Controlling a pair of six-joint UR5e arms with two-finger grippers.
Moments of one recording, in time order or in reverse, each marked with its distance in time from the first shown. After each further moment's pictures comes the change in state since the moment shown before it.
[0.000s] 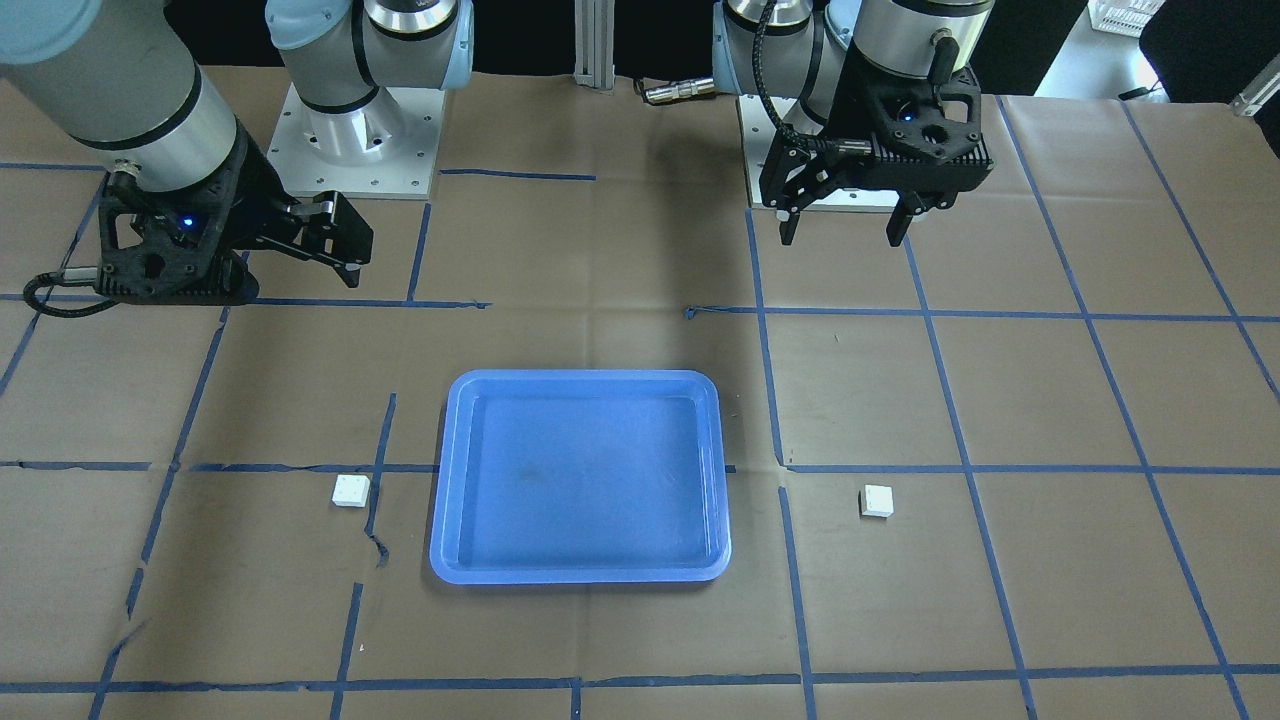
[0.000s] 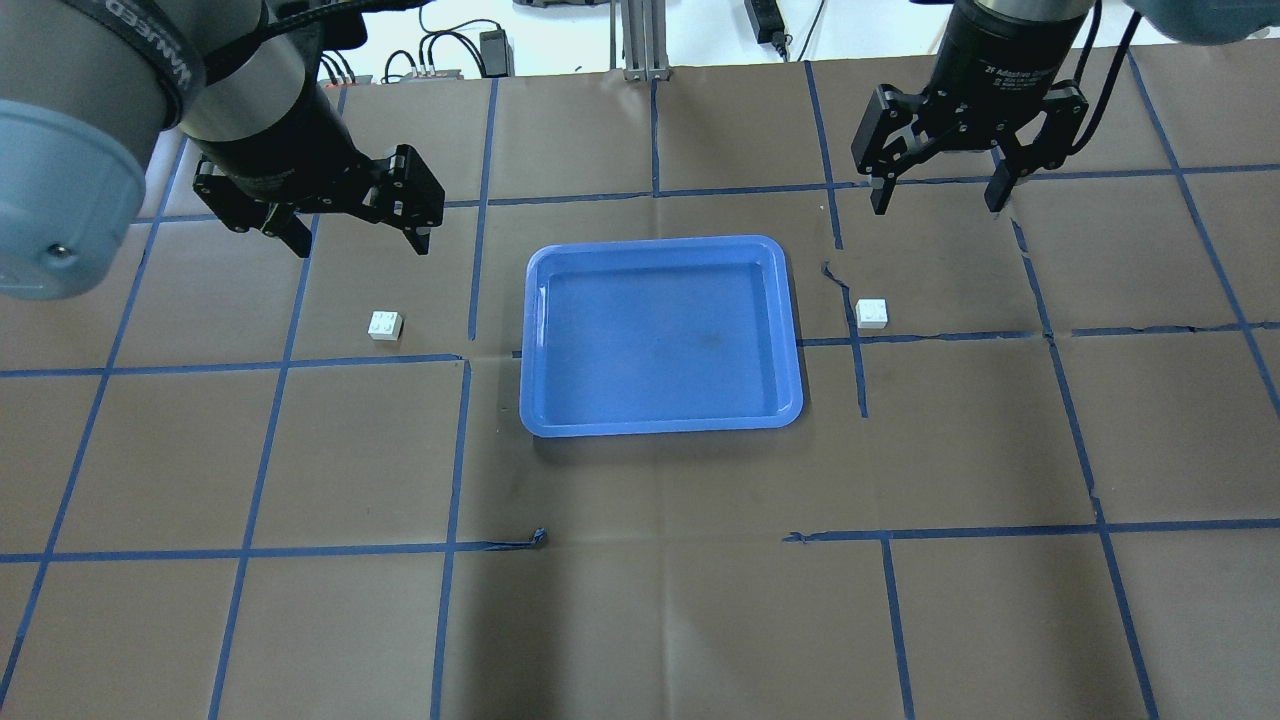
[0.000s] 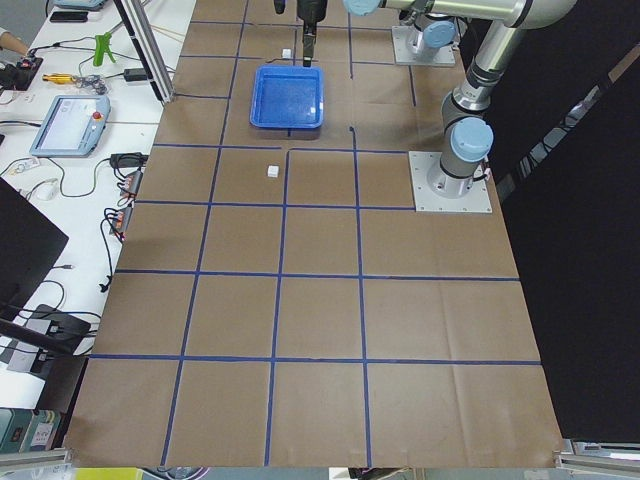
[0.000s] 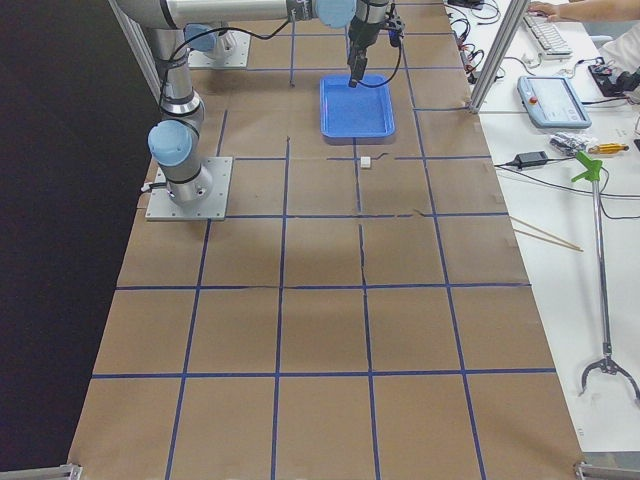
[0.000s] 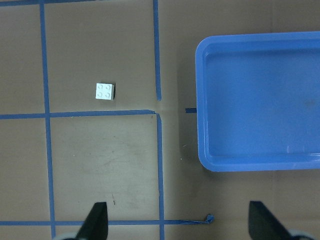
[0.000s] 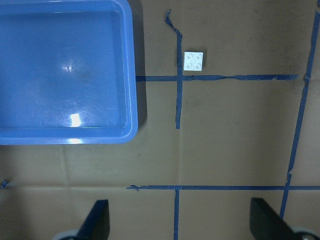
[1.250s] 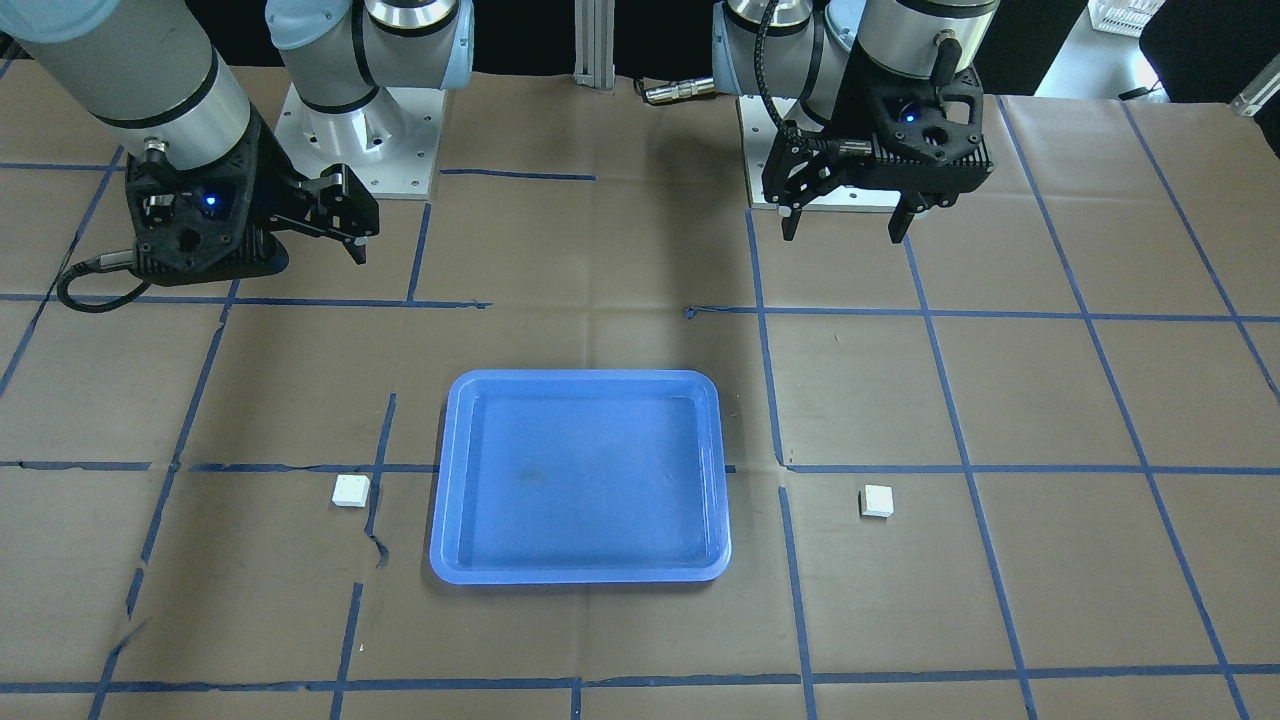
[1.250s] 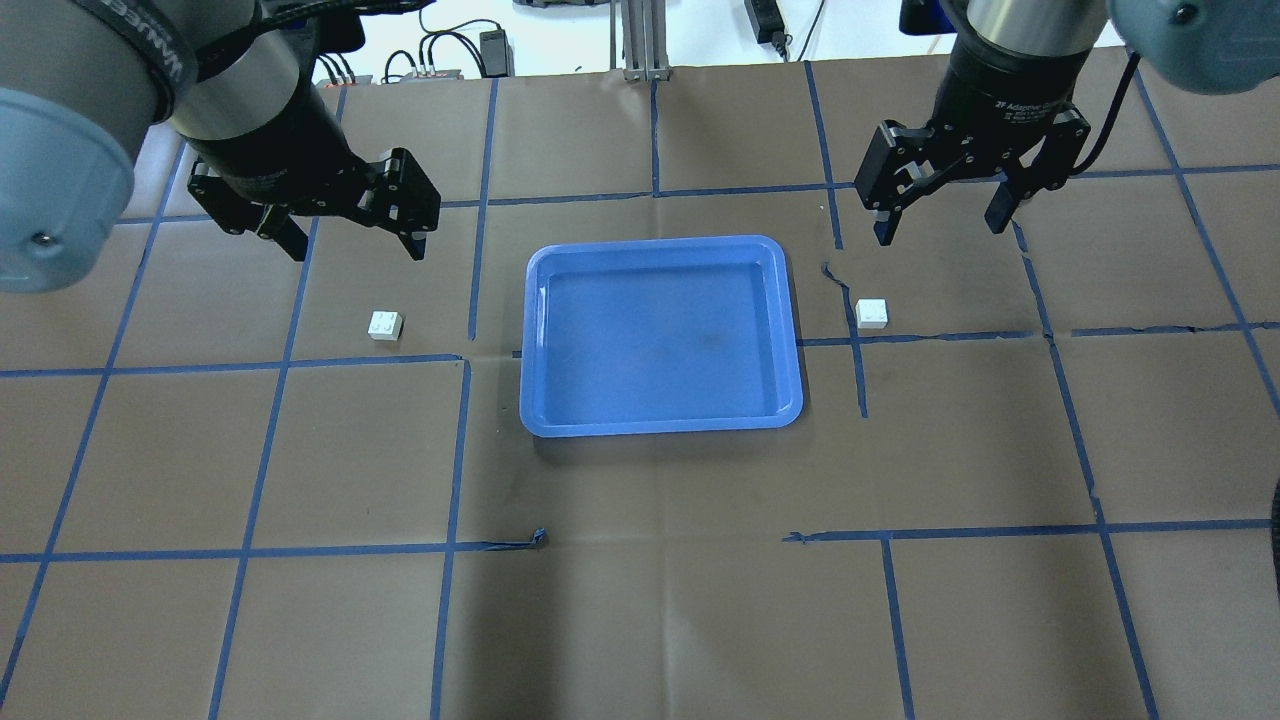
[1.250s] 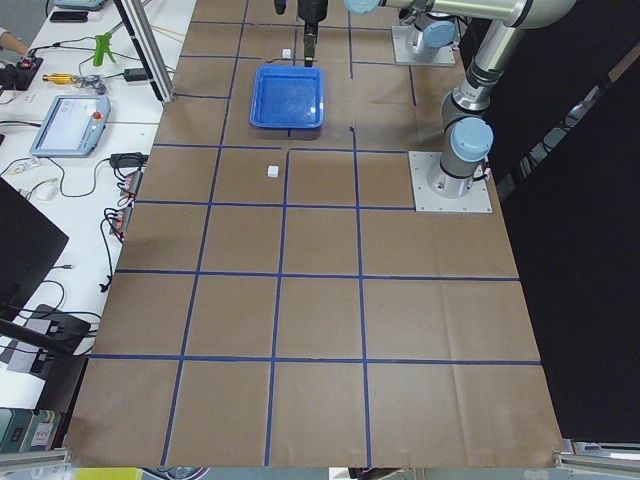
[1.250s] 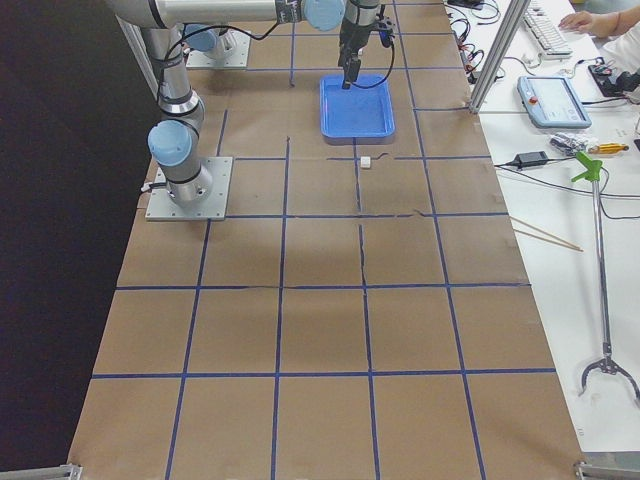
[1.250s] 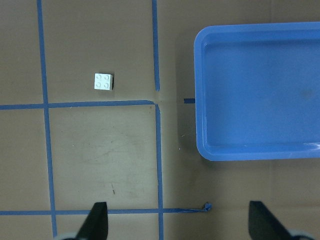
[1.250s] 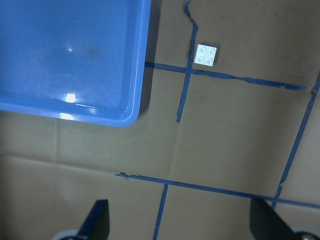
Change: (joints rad) left arm 0.004 -0.011 -0.004 -0.015 0.003 0.025; right arm 0.000 -0.054 0.066 -0.023 -0.002 -0.236
